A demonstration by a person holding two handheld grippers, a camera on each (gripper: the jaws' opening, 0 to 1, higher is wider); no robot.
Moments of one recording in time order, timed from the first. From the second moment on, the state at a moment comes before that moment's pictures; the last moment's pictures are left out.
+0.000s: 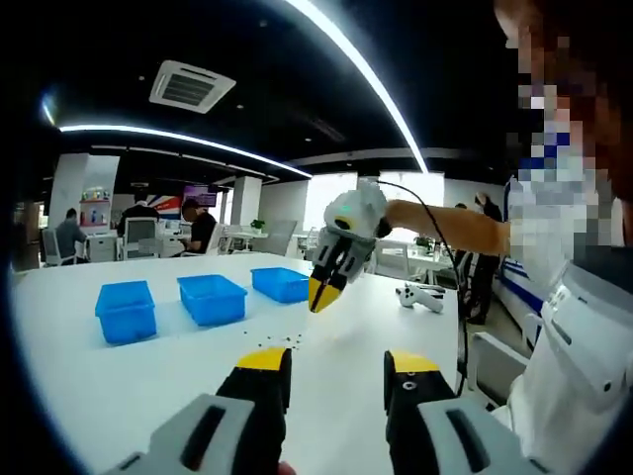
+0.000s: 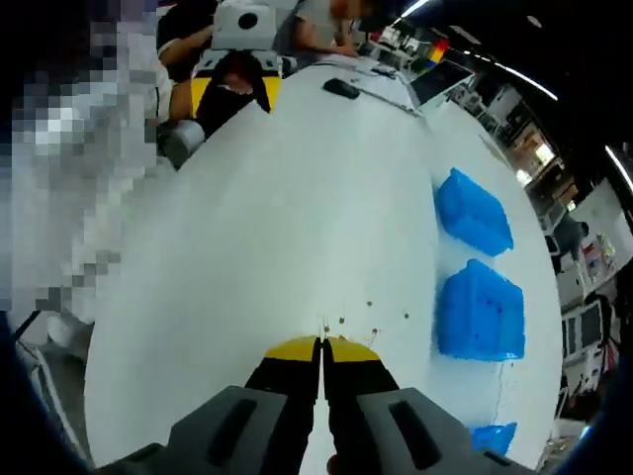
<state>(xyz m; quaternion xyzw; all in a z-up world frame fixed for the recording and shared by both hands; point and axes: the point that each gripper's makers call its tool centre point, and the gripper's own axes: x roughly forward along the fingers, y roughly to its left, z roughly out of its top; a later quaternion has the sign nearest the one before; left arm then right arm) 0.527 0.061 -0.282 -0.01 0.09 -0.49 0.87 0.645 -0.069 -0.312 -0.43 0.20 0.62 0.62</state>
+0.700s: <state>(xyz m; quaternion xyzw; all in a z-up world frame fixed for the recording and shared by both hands) 0.546 0.078 -0.268 -0.03 0.06 -0.44 0.89 0.597 -0.167 -0.236 -0.12 0.05 0.38 0.92</state>
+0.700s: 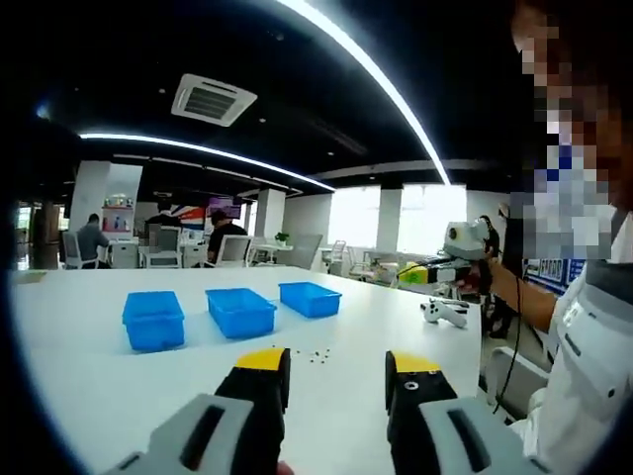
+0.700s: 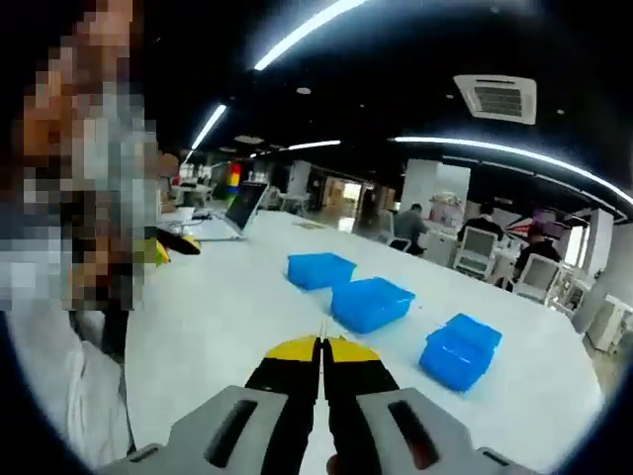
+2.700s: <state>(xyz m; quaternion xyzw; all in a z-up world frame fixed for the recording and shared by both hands) 0.559 0.082 -0.260 -0.03 0.05 -0.43 0.90 0.855 -0.260 -0.259 0.04 0.11 0.16 0.98</state>
